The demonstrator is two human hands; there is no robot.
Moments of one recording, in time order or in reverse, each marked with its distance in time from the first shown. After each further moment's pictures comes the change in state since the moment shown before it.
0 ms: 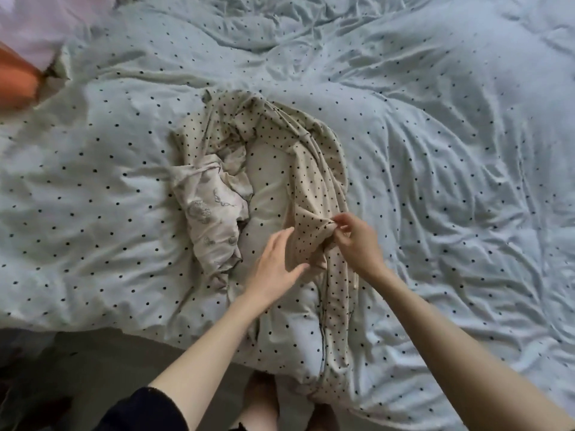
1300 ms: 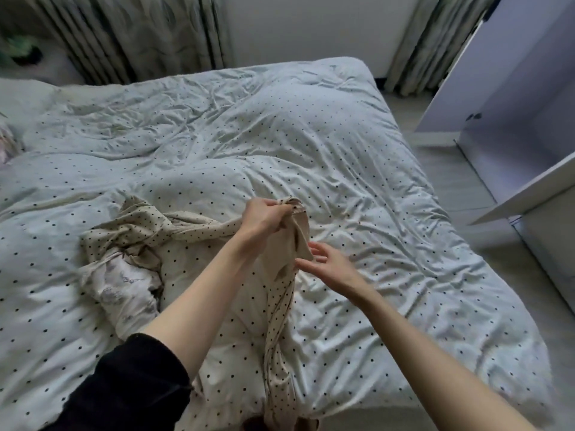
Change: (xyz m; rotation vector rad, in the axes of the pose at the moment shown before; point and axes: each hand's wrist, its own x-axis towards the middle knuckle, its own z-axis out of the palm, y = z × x) left_hand 0.001 0.264 0.025 -0.401 -0.093 0.035; right_hand -0.135 0.051 -0.168 0.434 0.048 0.241
